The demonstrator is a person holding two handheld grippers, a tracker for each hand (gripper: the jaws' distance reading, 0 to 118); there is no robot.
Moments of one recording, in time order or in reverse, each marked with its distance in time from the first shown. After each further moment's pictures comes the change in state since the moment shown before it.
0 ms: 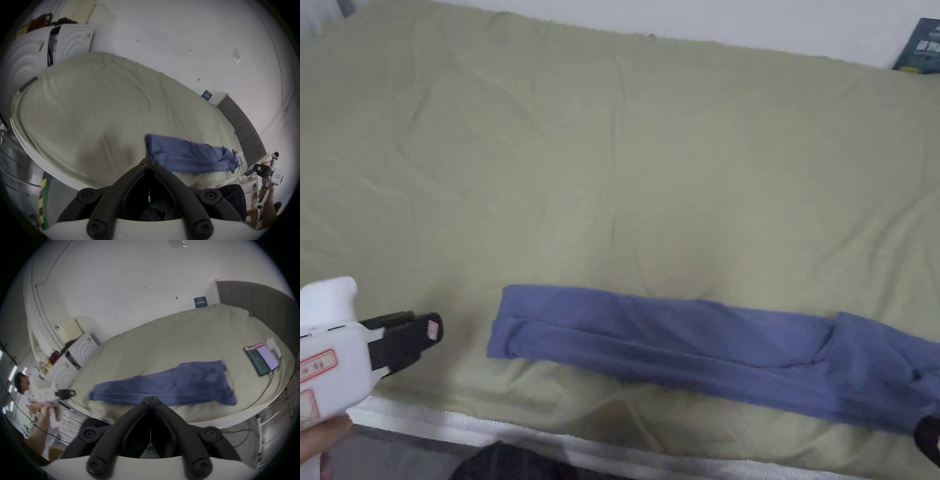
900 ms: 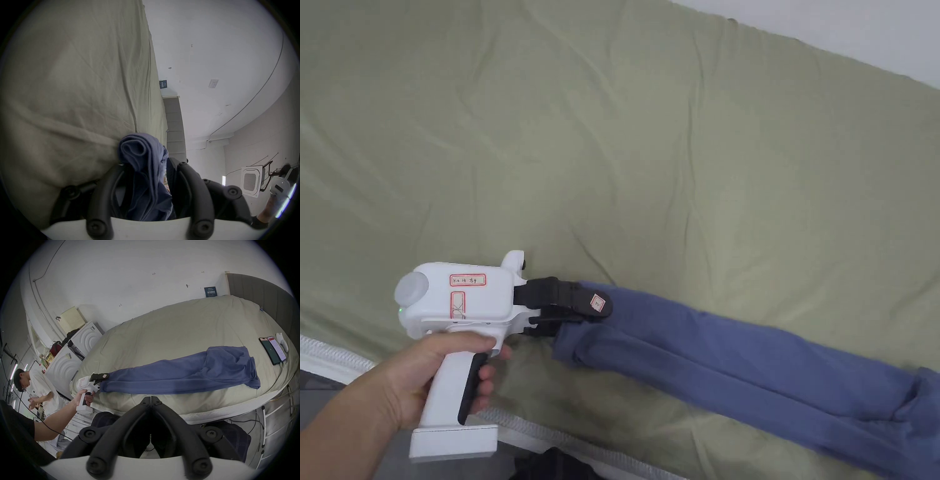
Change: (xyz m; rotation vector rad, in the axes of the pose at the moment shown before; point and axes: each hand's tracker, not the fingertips) left arm -0.078 0.020 -0.208 -0.344 -0.832 0.494; right arm -0.083 -0.023 -0.045 -0.118 -0.030 0.048
